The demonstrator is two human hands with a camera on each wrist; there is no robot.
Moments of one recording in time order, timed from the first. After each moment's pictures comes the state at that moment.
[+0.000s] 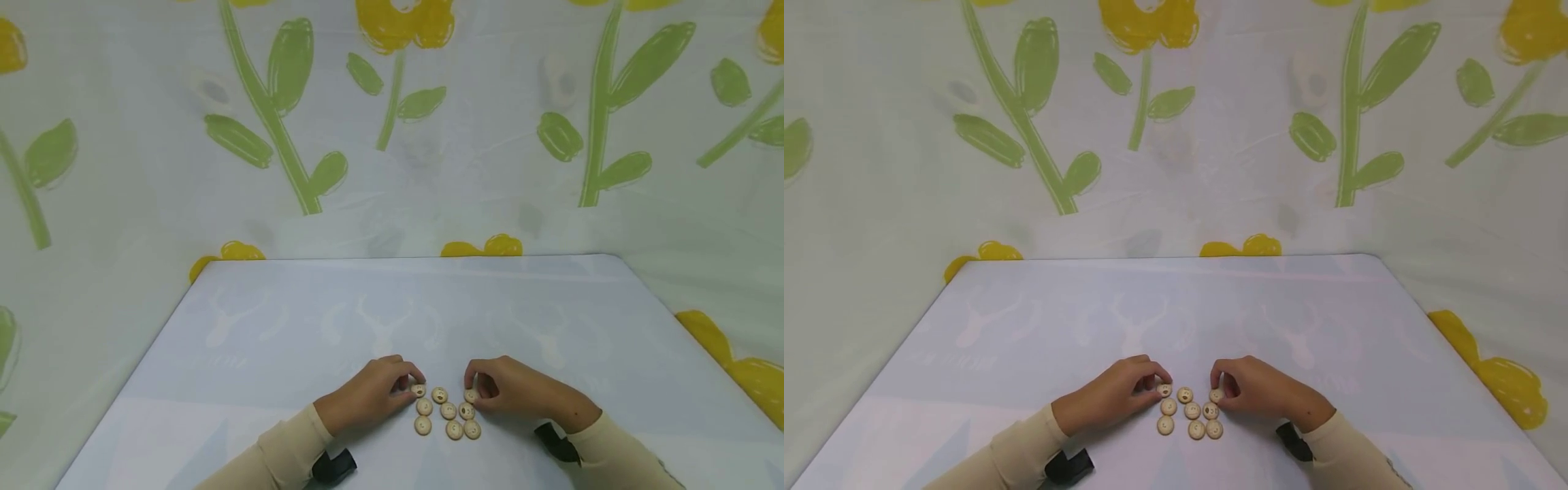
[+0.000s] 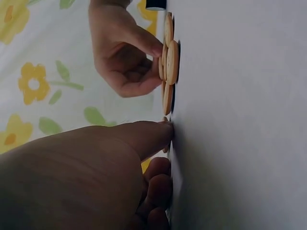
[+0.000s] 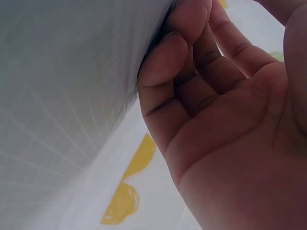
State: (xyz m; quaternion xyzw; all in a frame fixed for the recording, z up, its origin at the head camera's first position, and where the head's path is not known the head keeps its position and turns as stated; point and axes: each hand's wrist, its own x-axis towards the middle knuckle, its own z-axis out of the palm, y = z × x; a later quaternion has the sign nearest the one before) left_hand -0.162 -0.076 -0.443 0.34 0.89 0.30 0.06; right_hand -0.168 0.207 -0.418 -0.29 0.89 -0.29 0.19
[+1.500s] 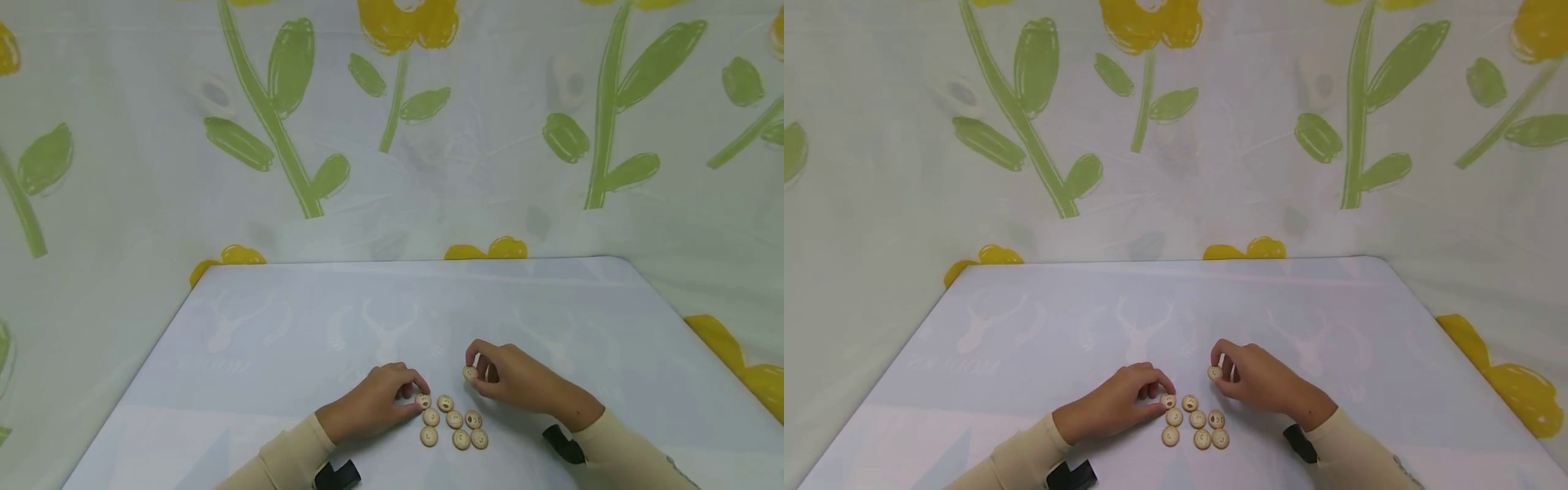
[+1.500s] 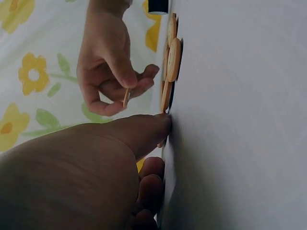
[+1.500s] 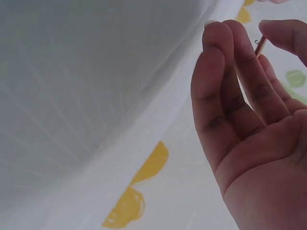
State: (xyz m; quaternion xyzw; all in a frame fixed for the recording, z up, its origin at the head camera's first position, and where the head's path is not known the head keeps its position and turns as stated) left_hand -0.164 -0.079 -0.448 0.33 0.88 0.34 0.08; right_hand -0.179 0.198 -0.407 -0.28 0.91 -0.30 0.12
